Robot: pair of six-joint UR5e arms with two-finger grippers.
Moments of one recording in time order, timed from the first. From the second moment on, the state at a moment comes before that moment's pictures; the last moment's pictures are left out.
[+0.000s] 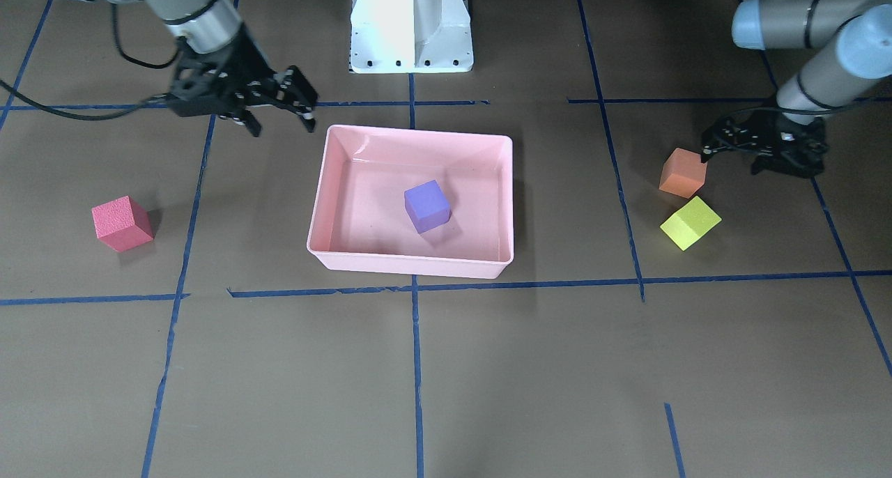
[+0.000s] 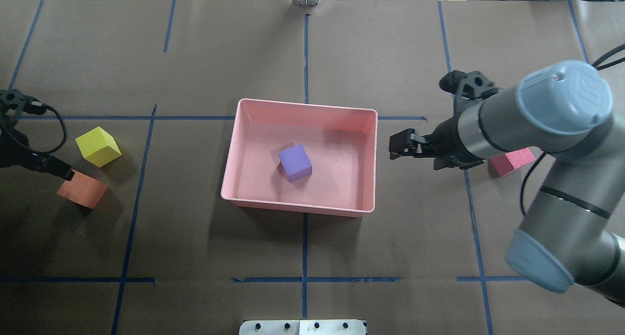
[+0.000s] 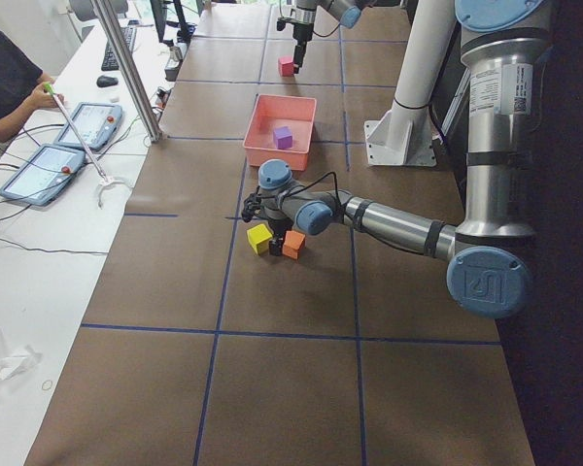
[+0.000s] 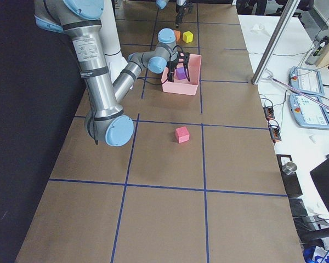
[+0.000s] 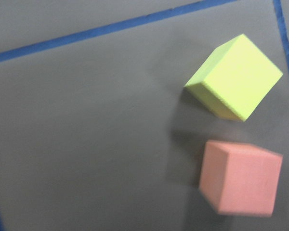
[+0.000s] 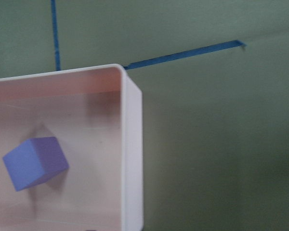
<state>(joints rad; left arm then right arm) -0.92 -1.52 -1.83 -1.92 -2.19 -0.56 0.69 -1.34 2.13 -1.41 2.02 1.31</state>
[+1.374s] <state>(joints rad) -0.76 -1.58 -1.83 -1.92 -2.10 -0.60 0.85 -1.58 2.15 -1.40 2.08 1.00</state>
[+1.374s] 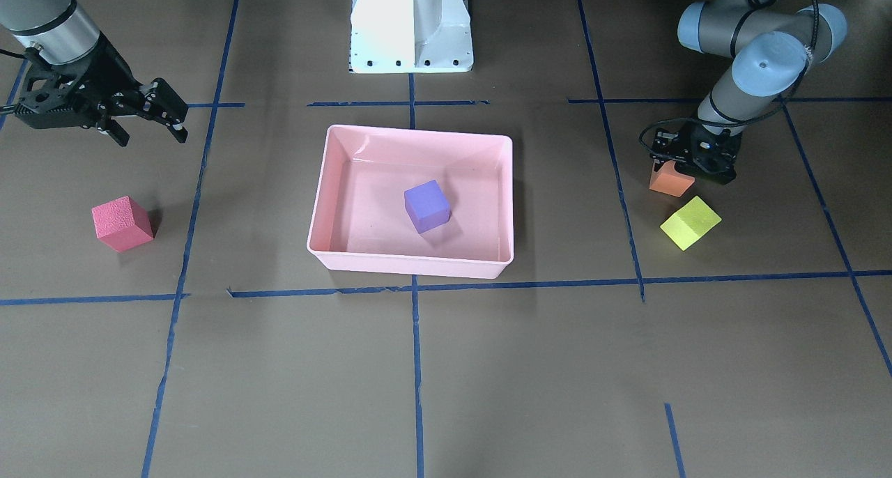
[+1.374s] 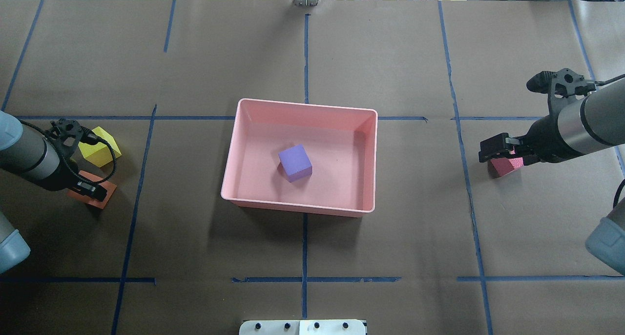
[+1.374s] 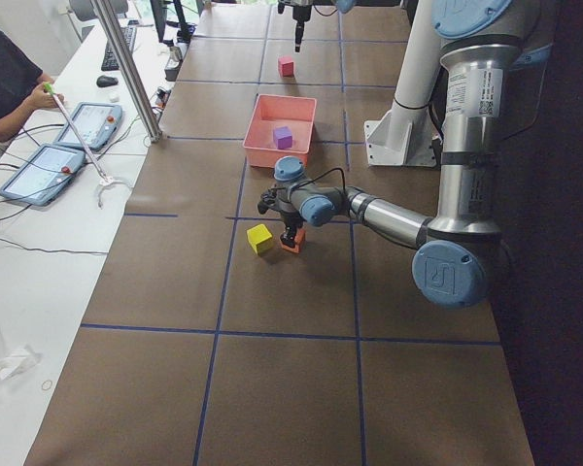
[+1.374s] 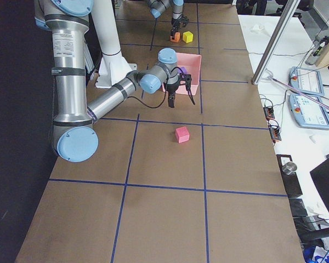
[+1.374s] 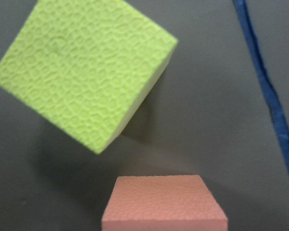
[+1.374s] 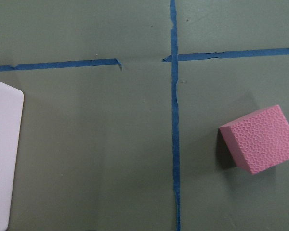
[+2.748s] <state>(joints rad) -0.55 -2.16 -1.79 -1.76 -1.92 -1.29 1.02 -1.60 1.95 -1.40 2.09 0.39</state>
